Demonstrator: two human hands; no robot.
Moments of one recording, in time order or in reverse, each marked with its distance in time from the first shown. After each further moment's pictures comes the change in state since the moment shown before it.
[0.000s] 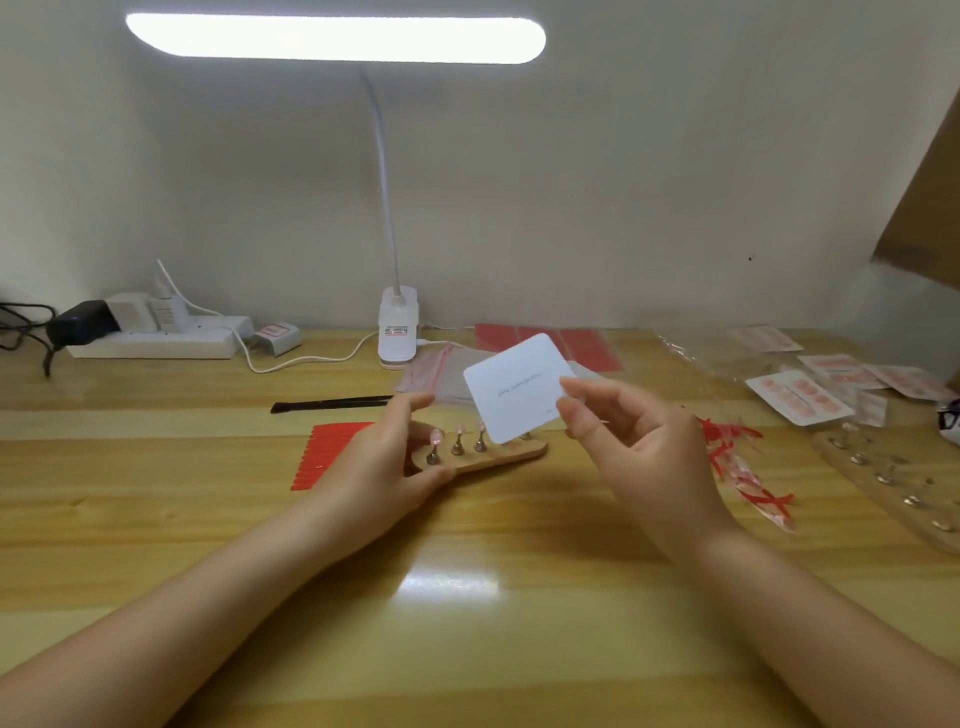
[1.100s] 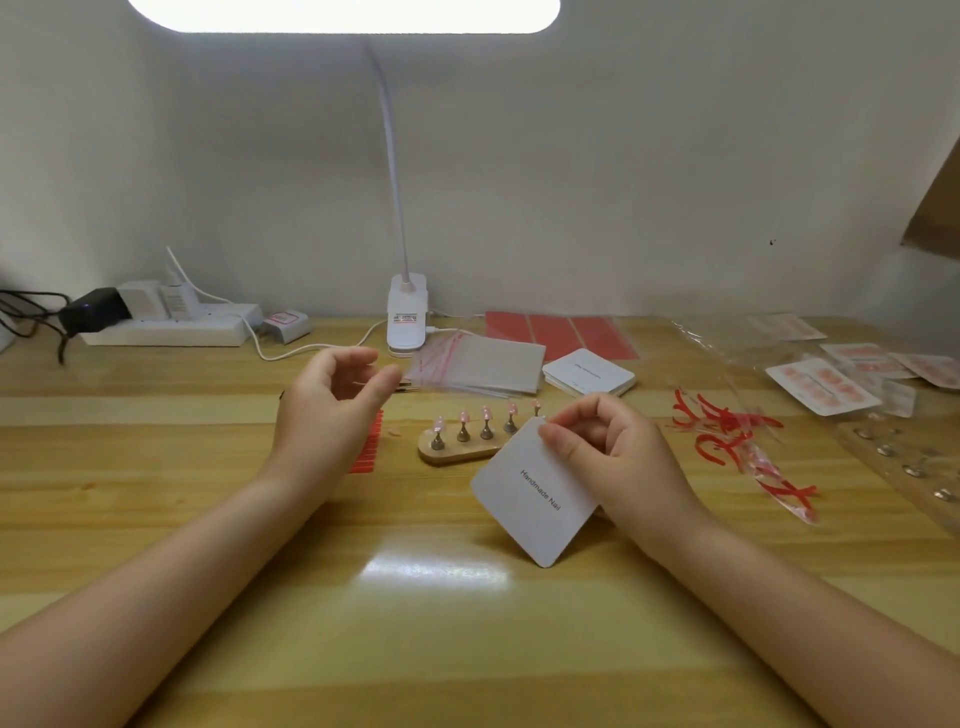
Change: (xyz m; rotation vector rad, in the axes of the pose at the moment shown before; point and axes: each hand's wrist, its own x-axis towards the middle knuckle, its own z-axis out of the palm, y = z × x) left_hand 0.006 0.001 -0.027 -0.386 0.459 -0.136; right_hand -0.002 0.017 0.016 0.049 -0.154 0.270
